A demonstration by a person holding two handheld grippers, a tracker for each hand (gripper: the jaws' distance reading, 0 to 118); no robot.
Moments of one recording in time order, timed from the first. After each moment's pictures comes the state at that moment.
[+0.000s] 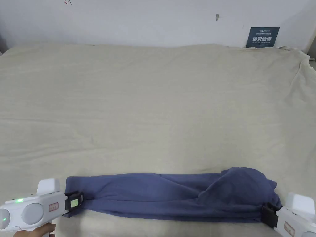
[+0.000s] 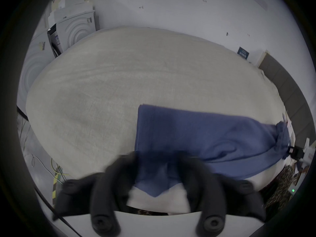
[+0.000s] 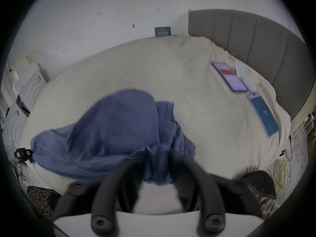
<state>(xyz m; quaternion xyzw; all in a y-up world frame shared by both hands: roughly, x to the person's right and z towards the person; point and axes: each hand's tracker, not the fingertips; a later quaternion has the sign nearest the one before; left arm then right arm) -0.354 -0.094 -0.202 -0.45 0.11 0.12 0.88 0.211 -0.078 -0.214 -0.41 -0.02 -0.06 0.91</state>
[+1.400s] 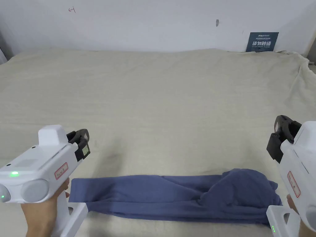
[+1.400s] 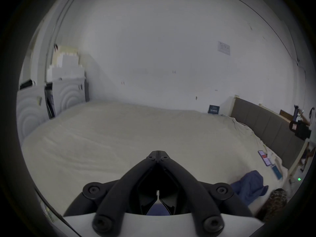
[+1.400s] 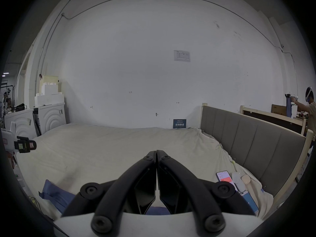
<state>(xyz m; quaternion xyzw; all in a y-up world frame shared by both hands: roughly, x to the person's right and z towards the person) -0.302 0.044 -0.207 -0.19 0.03 0.09 0.98 0.148 0.088 -0.203 -0.08 0.02 0.02 1.00</state>
